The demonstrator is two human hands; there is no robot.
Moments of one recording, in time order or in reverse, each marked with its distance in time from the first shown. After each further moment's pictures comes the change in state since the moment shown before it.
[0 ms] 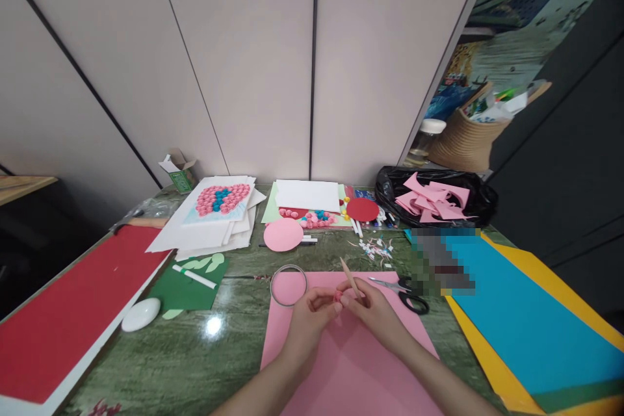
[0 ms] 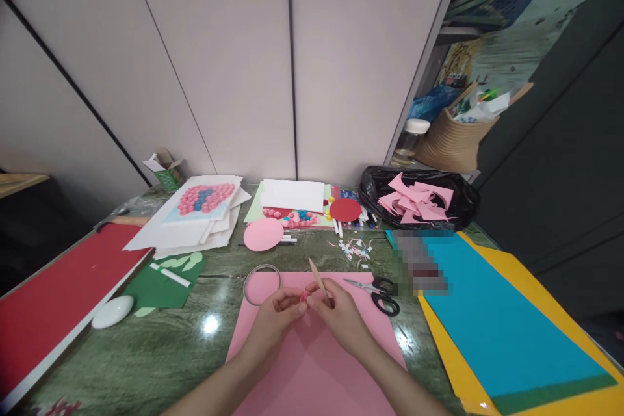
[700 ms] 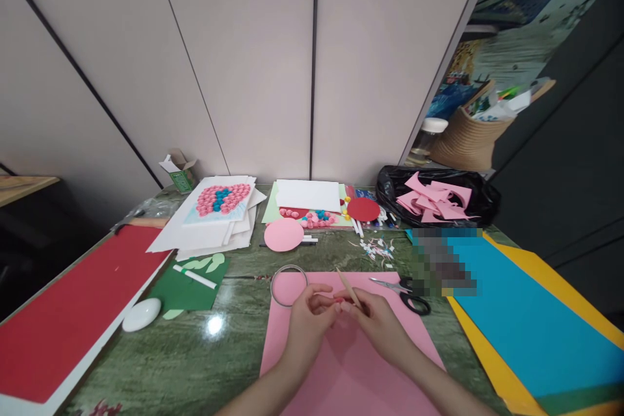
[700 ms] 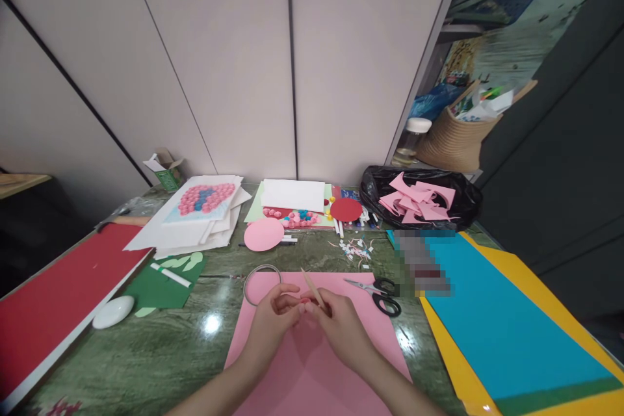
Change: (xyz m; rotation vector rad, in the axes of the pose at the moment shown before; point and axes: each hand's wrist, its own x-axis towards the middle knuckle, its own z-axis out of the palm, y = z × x) left_hand 0.001 0.005 0.003 0.185 0.108 0.011; right_hand -0.011 -0.012 0.003 -0.080 -0.034 0.011
